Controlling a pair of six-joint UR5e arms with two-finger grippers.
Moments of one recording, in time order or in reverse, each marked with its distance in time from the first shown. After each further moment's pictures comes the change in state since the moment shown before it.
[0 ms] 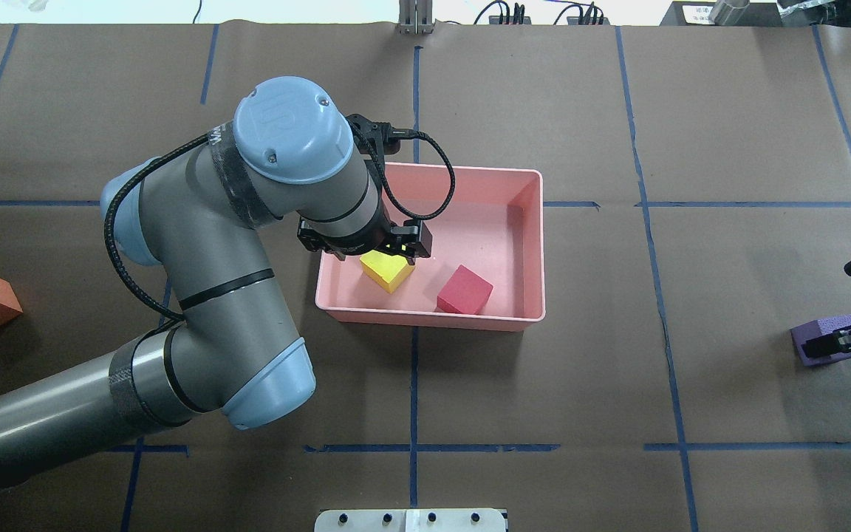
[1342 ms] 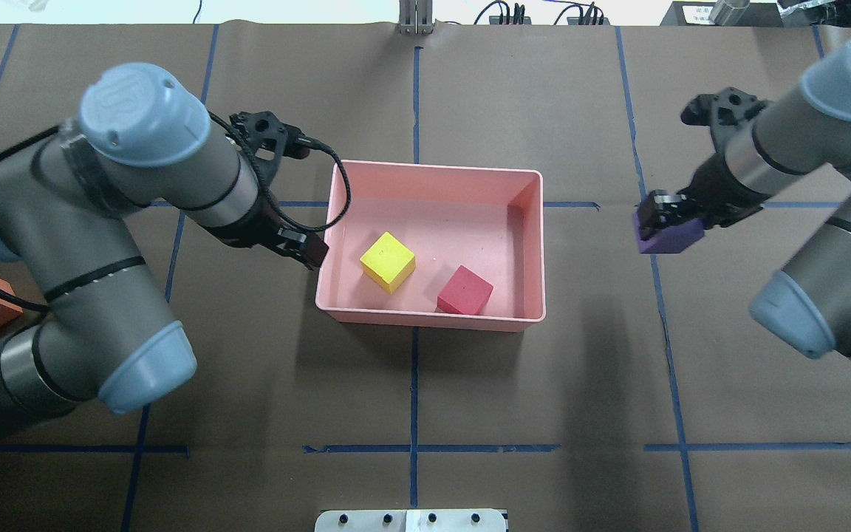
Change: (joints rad) left arm -0.143 0.247 -0.160 0.001 -0.131 0.413; right arm 0.014 0.679 0.198 -0.795 0.077 0.238
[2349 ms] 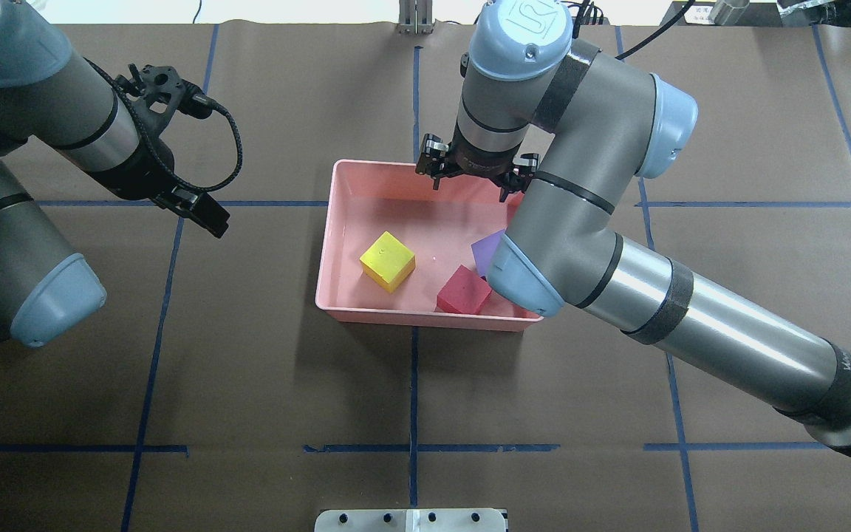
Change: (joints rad) left arm -0.141 0.120 -0.015 -0.005 -0.104 0.236; right arm -0.169 0.460 -0.331 -0.039 -0.194 0.349
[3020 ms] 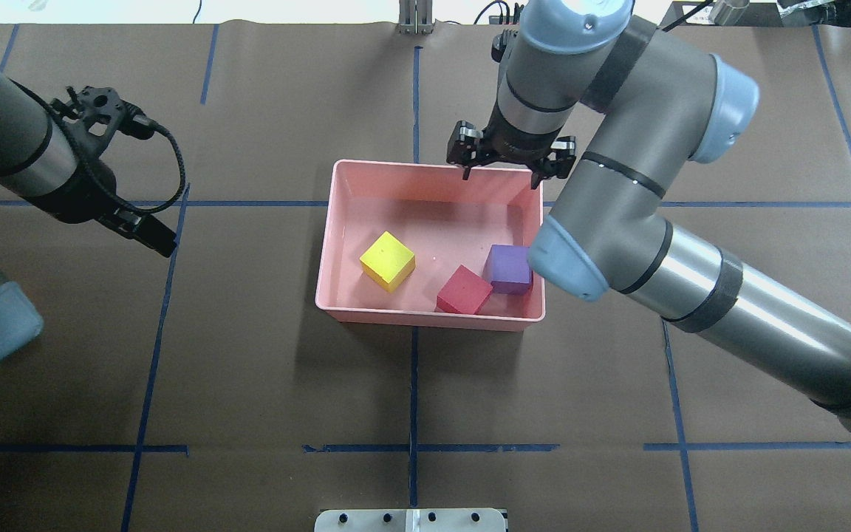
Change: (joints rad) left arm -0.030 0.170 -0.103 -0.003 0.005 0.002; right arm 0.090 -0.074 0.094 -0.065 0.077 -0.162
